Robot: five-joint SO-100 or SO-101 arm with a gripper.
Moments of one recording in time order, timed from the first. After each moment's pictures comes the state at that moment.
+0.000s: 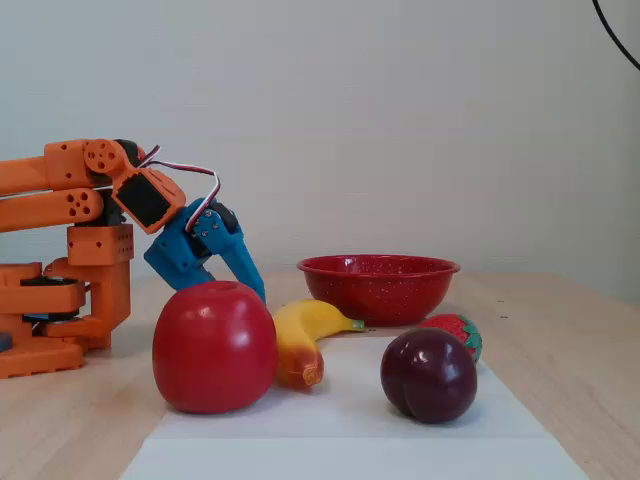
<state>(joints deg) -0.1 187.4 179.0 52.8 -9.0</state>
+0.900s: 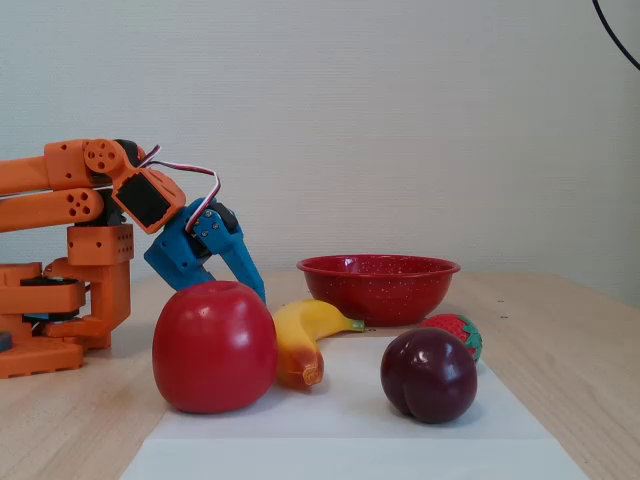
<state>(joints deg) -0.1 187.4 179.0 52.8 -8.9</state>
